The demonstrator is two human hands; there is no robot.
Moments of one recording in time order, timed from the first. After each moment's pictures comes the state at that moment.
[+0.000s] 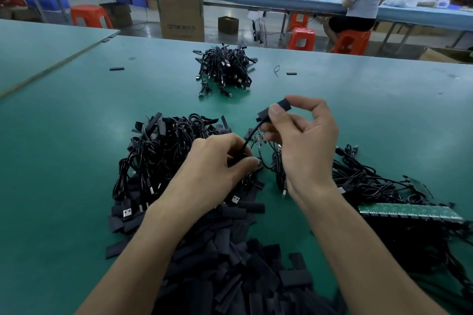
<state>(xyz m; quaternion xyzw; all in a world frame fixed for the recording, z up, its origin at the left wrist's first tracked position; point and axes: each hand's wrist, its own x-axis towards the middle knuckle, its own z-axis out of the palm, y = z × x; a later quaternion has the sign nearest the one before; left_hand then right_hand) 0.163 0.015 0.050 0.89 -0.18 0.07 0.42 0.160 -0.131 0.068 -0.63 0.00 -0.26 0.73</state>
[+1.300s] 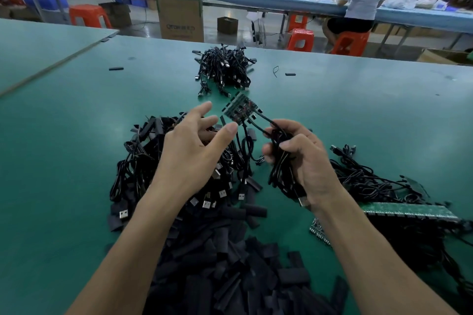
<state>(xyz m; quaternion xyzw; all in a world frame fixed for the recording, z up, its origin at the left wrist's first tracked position) 0.176 0.030 0.047 0.83 -0.09 0.11 0.53 0.163 -0.164 0.040 -0.52 -0.08 -0.02 0.85</state>
